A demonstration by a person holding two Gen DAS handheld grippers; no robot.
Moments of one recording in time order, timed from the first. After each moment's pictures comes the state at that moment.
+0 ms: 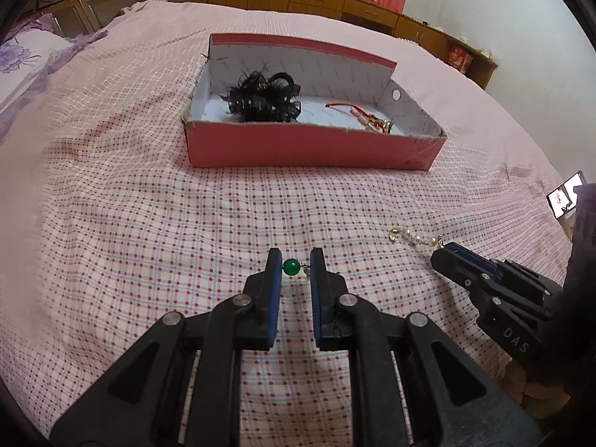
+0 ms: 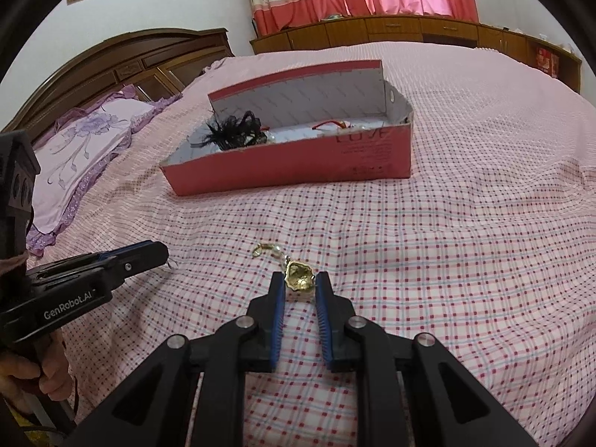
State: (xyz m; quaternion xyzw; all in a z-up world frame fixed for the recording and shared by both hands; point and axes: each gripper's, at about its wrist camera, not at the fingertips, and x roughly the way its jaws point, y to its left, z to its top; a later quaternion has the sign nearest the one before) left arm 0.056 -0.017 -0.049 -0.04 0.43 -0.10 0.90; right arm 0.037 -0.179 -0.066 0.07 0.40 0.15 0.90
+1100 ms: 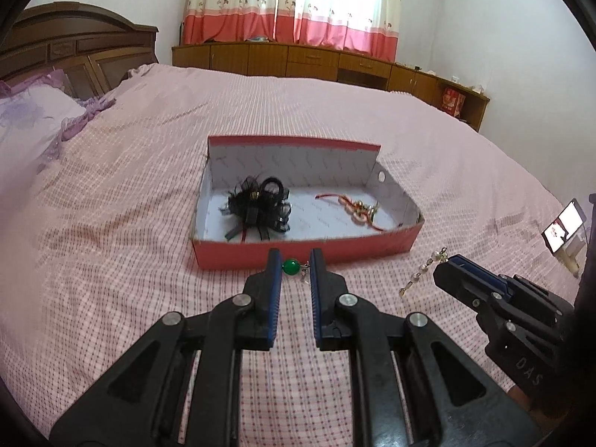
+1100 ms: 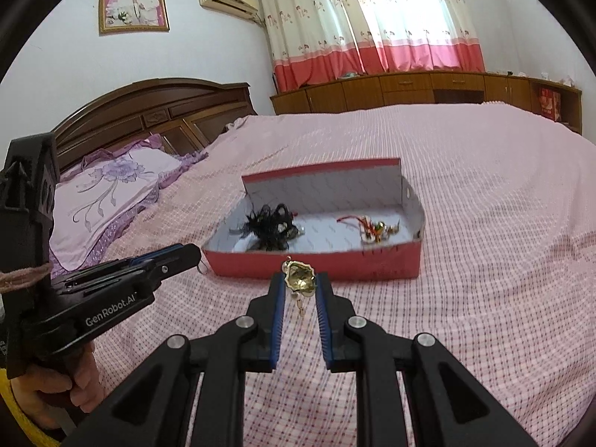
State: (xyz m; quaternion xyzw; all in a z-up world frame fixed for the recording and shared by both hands) left arm 0.064 -0.026 0.014 -0.03 0.32 -0.09 0.94; right arm 0.038 -0.169 0.007 0.07 0.29 0.17 0.94
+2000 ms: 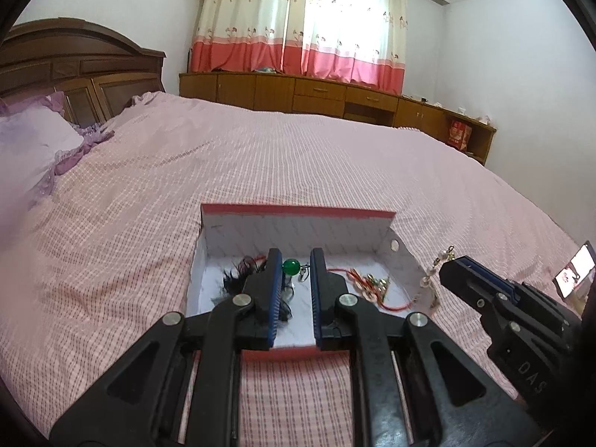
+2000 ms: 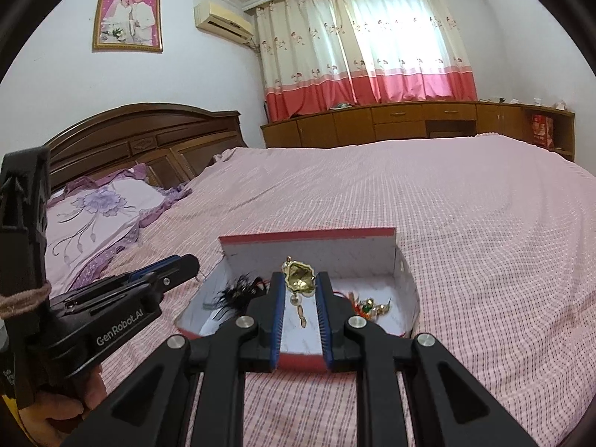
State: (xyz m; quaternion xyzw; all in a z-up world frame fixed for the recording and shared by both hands) left arm 0.128 -0.033 0.038 -0.04 0.26 -0.07 0.96; right arm 0.112 -0.166 0.037 0.07 0.23 0.15 0.96
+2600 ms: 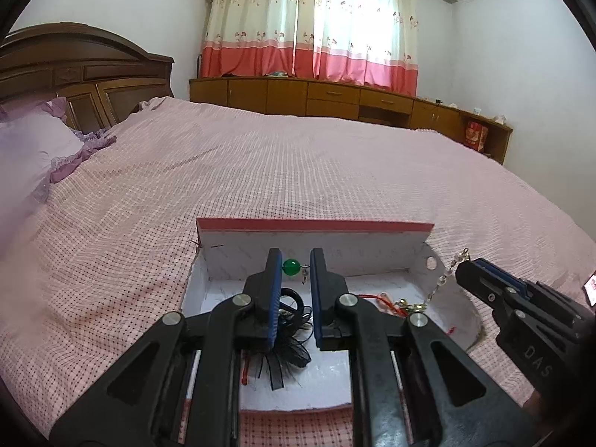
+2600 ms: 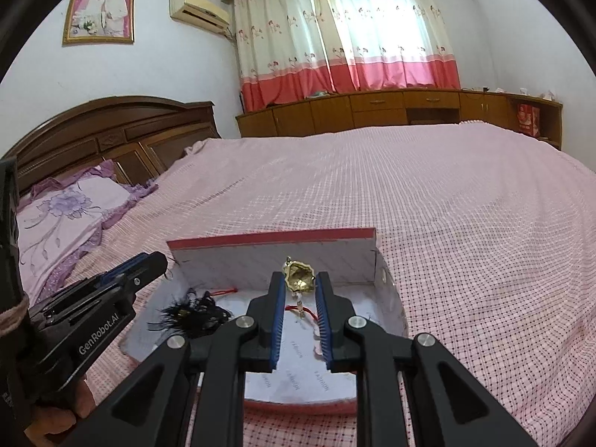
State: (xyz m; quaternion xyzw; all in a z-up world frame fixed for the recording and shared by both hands) left arm 0.182 -0.038 0.013 -0.03 0.25 -0.04 0.97; right arm 0.180 -0.177 0.010 0.07 0.25 0.10 0.96
